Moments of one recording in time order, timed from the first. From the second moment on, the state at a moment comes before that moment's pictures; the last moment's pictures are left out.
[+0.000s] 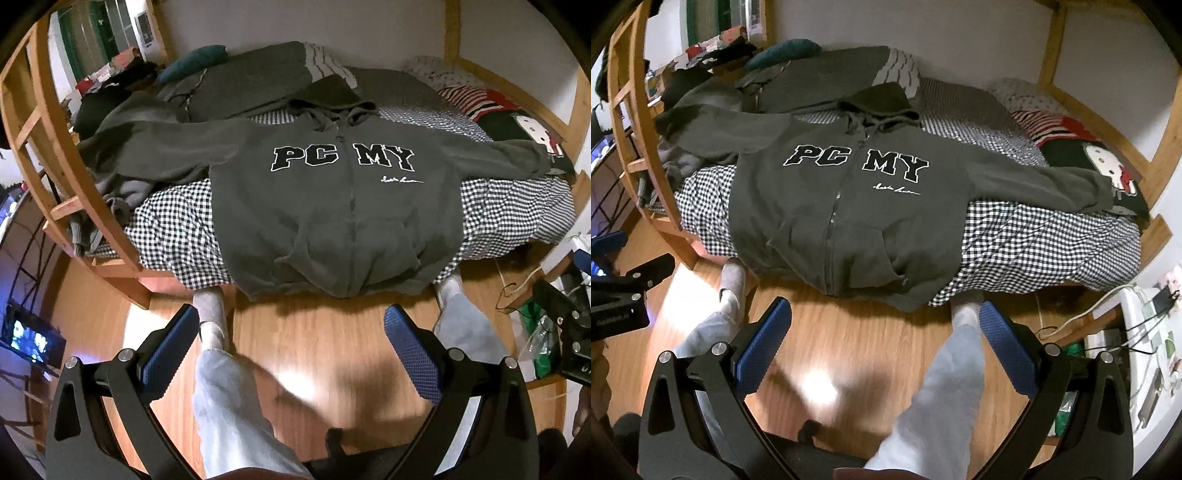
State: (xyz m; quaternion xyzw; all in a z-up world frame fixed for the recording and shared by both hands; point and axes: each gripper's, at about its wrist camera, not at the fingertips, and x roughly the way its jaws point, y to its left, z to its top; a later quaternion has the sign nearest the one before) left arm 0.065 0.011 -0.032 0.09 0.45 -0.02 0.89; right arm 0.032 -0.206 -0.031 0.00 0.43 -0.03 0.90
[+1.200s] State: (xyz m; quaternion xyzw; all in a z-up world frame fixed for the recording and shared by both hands) left arm 0.422 0.135 -0.146 0.00 0.54 0.11 0.84; right arm 0.379 -0.148 -0.128 -0.03 0.50 0.06 0.86
